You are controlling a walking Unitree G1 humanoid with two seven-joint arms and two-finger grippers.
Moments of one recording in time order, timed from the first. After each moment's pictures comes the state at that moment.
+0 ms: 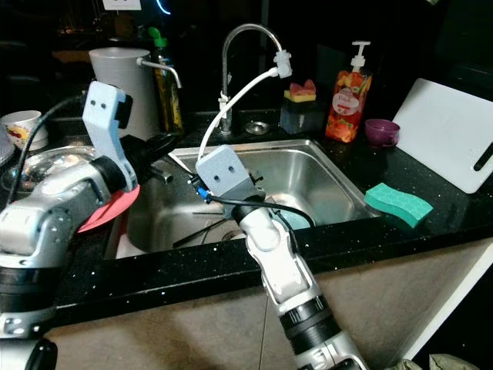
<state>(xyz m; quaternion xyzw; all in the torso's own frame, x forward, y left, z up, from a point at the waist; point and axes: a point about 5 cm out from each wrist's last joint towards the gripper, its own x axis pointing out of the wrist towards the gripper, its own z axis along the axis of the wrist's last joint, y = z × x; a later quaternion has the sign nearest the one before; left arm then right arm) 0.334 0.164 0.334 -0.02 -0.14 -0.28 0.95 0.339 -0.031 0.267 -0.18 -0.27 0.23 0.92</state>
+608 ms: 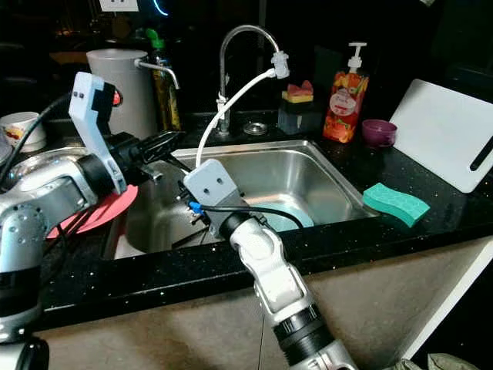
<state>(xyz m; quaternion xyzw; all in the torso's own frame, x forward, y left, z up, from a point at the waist) 0.313 0.162 0.337 -0.06 -0.11 -0.36 0.92 0.332 -0.016 0.249 -0.14 -0.21 0.31 0.91</state>
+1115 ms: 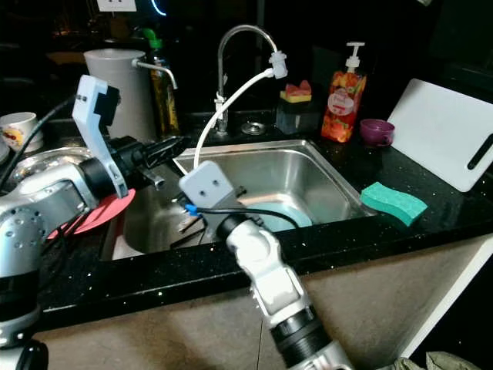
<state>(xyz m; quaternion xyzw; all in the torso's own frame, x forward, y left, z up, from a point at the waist) 0.309 0.157 0.339 -0.05 -0.12 -0.37 0.92 0.329 -0.009 0.246 -0.15 -0.21 0.33 0.91</state>
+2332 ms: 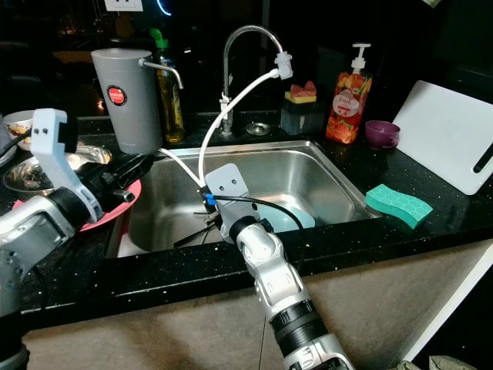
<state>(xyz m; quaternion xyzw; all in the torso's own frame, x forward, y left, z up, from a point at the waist) 0.304 0.204 0.296 -0.11 -0.08 -0.16 0.98 0.358 -0.029 0.220 -0.09 -0.10 0.25 0.96</state>
